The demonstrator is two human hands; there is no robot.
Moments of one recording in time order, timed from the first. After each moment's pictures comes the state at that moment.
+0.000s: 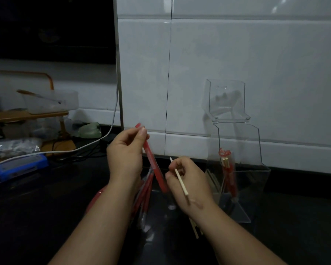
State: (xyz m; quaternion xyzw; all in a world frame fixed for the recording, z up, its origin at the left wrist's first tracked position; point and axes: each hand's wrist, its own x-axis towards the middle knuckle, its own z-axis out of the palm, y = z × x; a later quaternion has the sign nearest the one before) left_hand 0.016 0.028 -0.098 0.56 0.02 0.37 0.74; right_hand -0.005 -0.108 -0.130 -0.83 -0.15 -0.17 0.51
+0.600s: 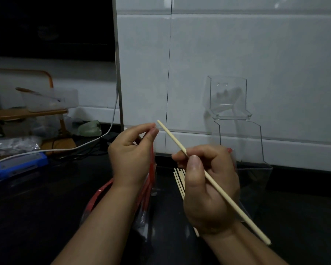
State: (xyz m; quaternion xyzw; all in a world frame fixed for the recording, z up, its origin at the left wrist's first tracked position) left_hand 0.005 0.020 -0.098 0.63 -0.06 0.48 0.61; right_hand -0.045 -0.112 -0.104 -0.60 -0.35 -0.47 0.55
